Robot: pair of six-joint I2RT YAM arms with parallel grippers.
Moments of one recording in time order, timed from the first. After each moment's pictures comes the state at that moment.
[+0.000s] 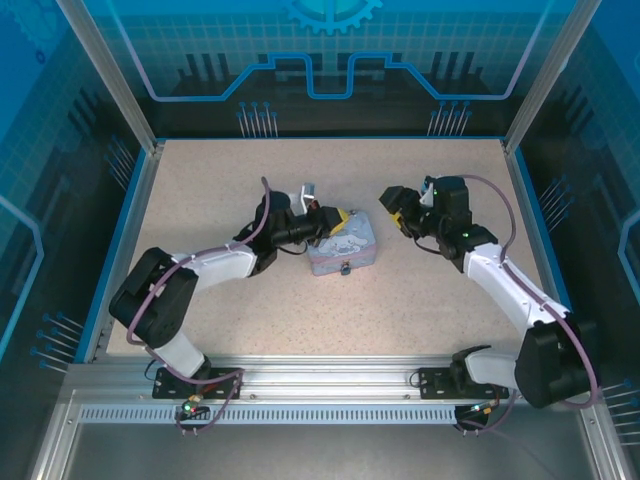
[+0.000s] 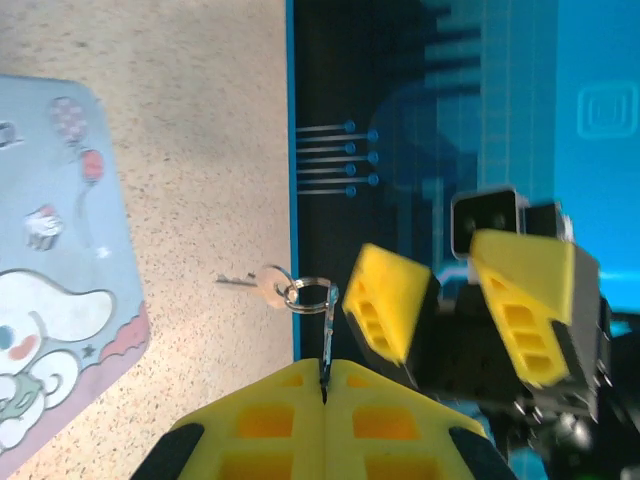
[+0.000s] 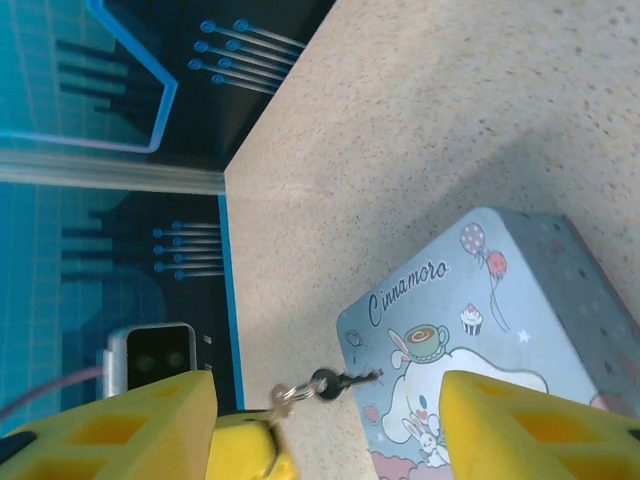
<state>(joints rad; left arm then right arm) -0.53 1.63 0.89 0.52 0.58 -1.29 0.24 1.26 0.88 -0.12 -0.43 1.03</state>
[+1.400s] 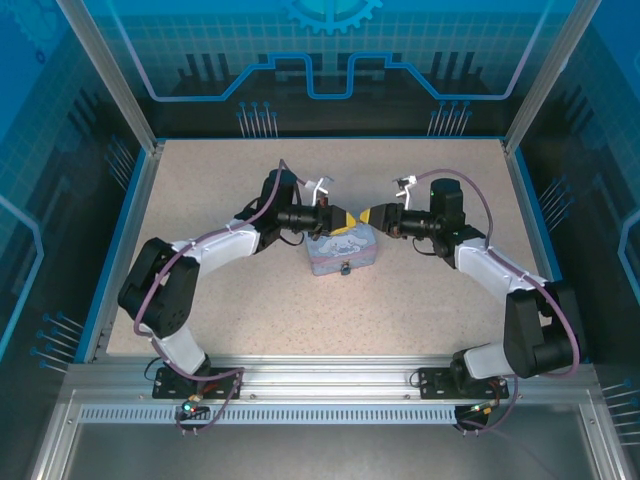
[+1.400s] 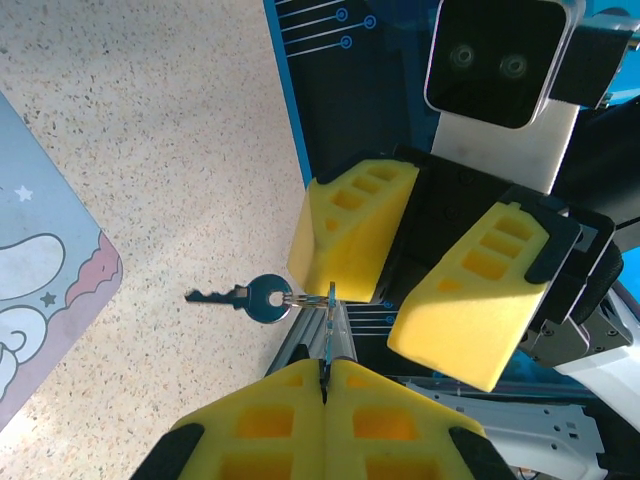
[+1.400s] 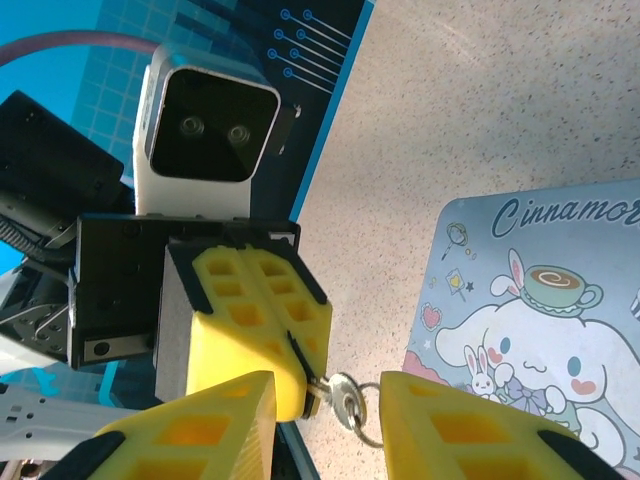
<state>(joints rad) -0.48 1.71 1.08 0.23 0.92 -1.01 0.21 1.40 0.81 0.15 -0.95 0.72</state>
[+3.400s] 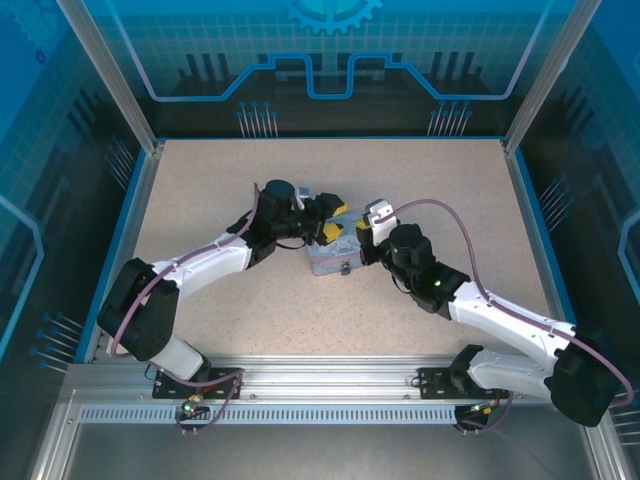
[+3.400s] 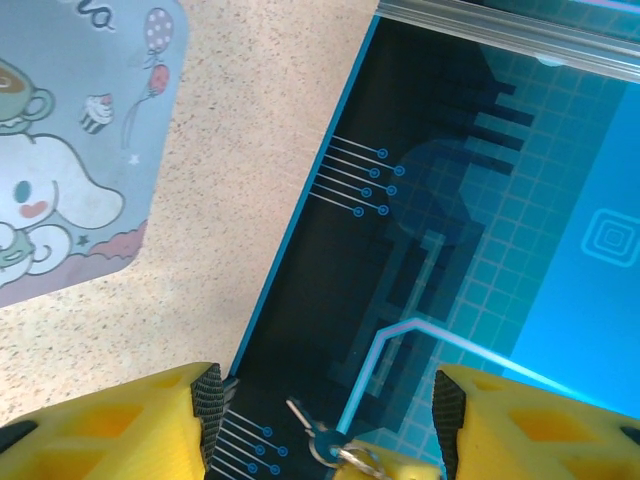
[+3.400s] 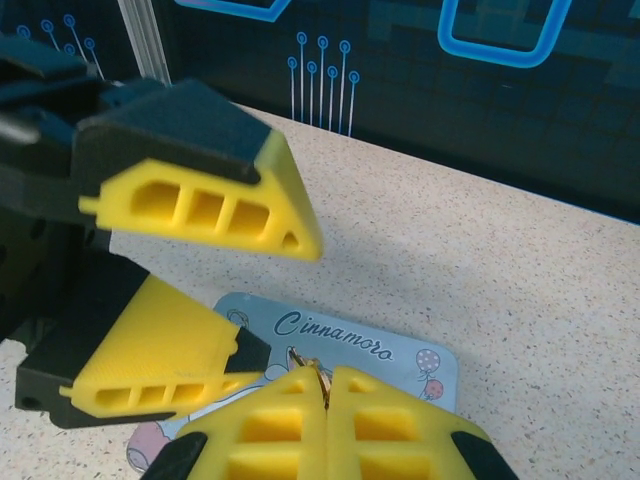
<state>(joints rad) -0.55 1.55 0.99 0.19 0.49 -1.63 0.75 1.10 0.67 0.12 0.25 0.05</state>
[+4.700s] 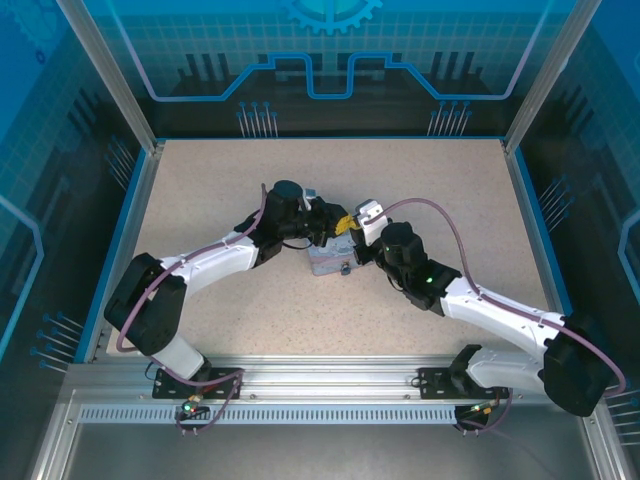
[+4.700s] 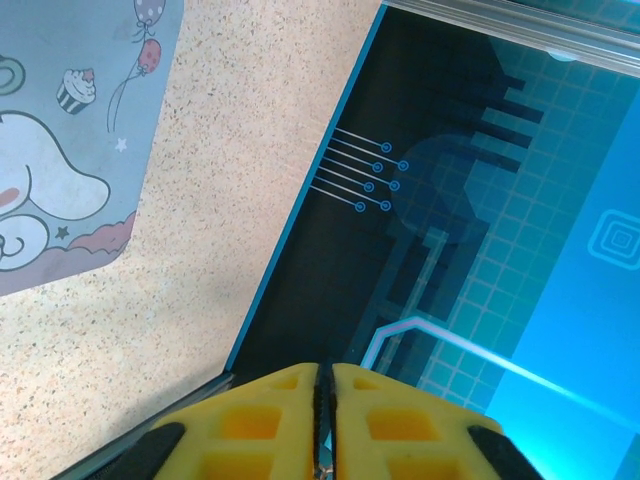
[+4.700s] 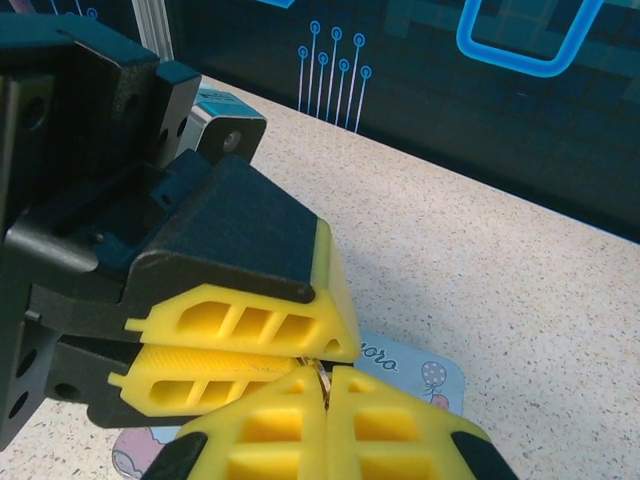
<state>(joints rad) -0.58 1.60 1.01 0.20 0.48 -1.66 0.77 1.17 0.70 0.15 0.26 -0.01</state>
